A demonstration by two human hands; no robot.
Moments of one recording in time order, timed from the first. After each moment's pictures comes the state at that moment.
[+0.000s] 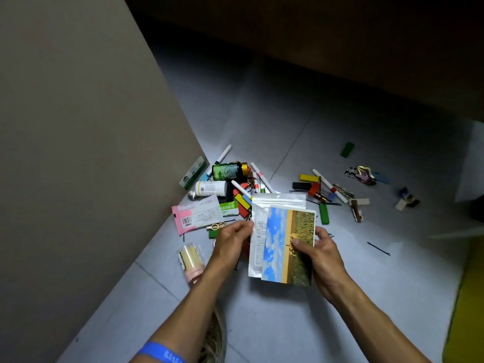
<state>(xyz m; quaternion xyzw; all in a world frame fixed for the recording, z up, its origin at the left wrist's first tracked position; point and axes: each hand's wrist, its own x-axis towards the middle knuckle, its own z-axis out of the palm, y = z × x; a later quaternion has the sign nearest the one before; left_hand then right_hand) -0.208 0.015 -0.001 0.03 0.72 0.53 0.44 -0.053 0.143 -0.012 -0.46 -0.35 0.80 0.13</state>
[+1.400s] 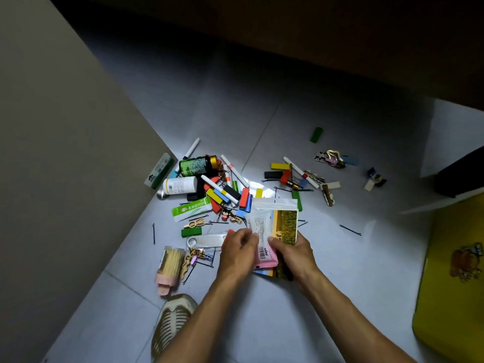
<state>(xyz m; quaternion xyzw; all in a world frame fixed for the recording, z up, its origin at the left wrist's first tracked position) -0.145 0.048 -0.026 0.07 0.81 0.38 0.44 -0.036 0.141 -0.054 -0.55 -0.42 0.72 0.08</state>
